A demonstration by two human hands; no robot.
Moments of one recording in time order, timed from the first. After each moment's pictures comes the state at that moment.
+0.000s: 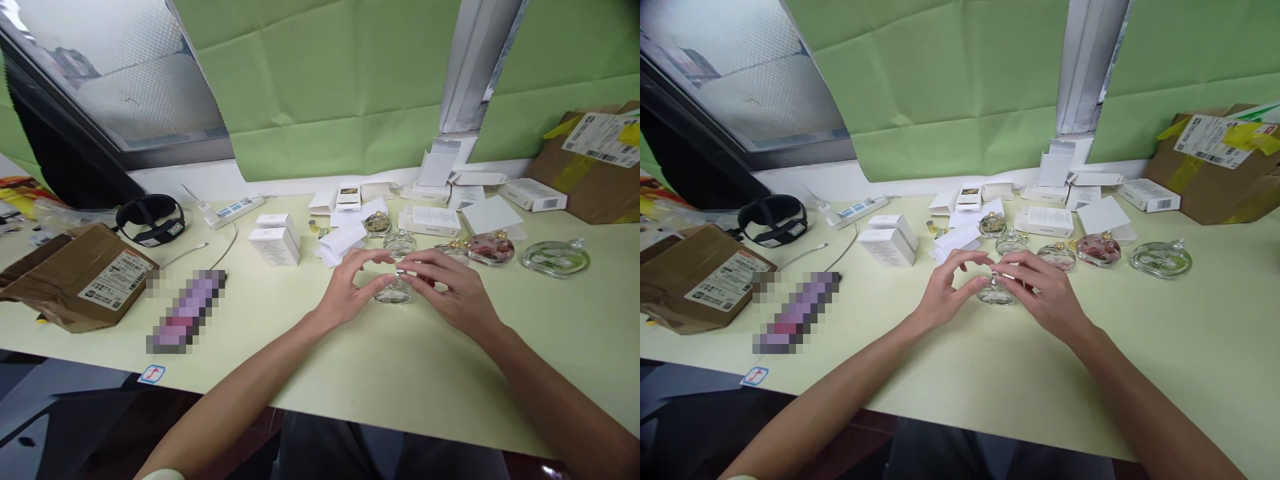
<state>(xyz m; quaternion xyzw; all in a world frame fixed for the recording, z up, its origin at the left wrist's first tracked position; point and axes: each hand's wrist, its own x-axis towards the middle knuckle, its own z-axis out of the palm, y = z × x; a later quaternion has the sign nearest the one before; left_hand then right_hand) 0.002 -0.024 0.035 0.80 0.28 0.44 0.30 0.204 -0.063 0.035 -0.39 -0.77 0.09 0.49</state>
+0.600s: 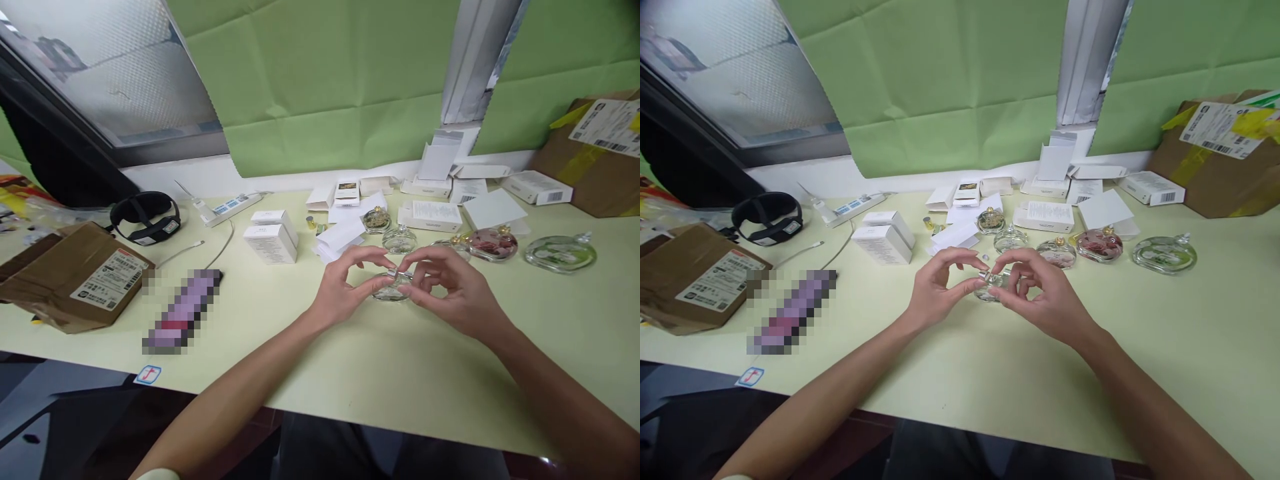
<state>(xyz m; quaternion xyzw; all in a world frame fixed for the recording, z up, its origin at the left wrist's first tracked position) 0.003 -0.025 0.037 0.76 0.23 0.49 0.34 0.201 -0.072 0.040 -0.41 -0.70 0.32 0.50</state>
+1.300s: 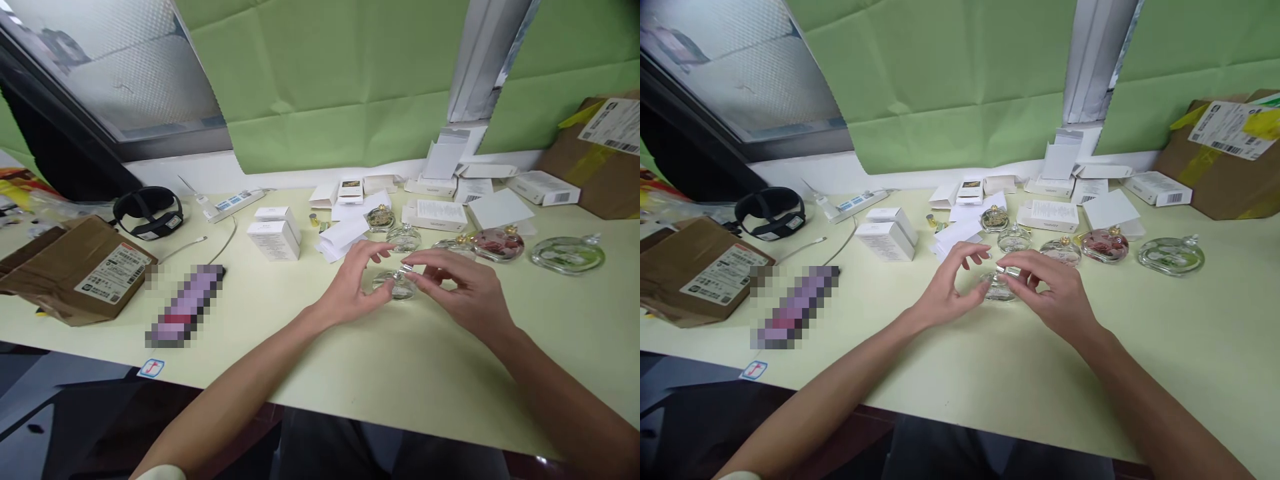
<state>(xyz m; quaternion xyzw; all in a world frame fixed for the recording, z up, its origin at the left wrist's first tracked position) -0.001 -0.025 0.037 0.84 0.27 0.39 0.27 0.203 -0.070 0.037 -0.44 -0.74 0.13 0.49</state>
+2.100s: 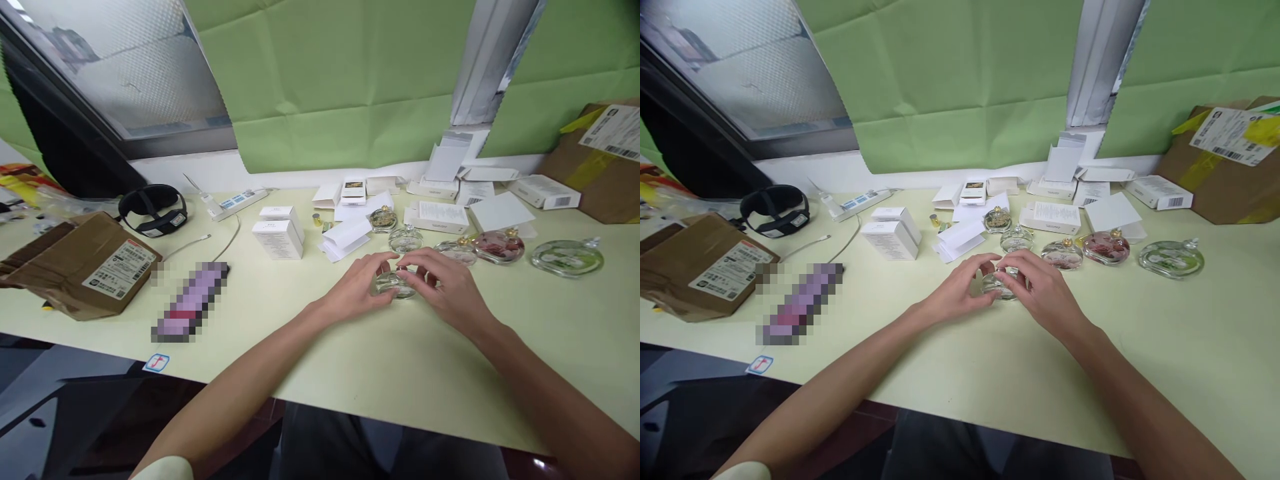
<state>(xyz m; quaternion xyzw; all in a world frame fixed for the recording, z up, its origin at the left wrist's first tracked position) -0.001 -0.016 0.018 0.87 0.28 0.29 0.27 0.197 -0.057 0.026 -0.46 -0.77 0.12 0.41</state>
